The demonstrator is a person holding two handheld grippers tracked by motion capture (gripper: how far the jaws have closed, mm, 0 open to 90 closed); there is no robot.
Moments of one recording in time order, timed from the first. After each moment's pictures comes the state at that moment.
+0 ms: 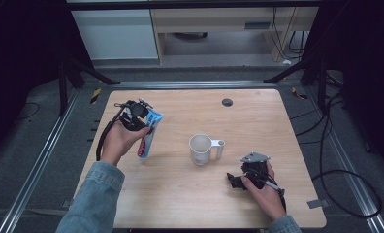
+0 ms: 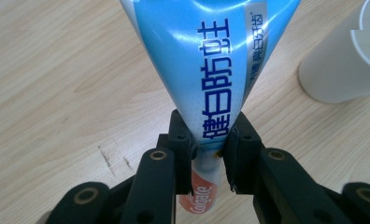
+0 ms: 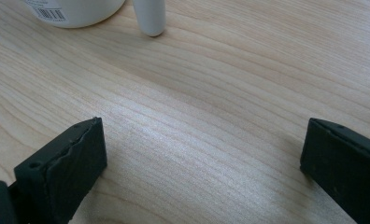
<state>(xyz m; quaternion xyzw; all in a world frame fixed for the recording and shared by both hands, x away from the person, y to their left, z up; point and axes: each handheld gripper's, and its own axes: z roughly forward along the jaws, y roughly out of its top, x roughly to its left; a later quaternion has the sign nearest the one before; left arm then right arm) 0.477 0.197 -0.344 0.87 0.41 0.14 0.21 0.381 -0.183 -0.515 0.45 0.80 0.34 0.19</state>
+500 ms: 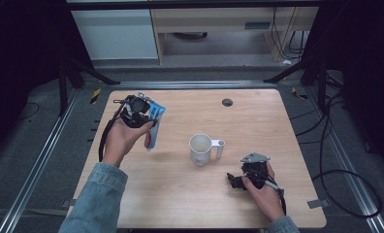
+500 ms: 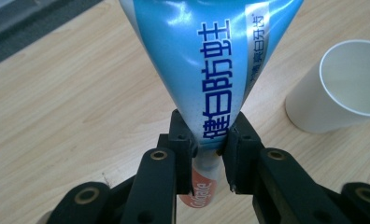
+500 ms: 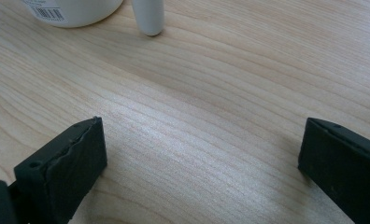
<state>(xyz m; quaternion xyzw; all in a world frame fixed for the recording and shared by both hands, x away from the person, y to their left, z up) 0.468 0.188 -0.325 0.85 0.40 0.18 0.27 0.380 -0.183 -0.515 0.45 0.80 0.34 0.20</state>
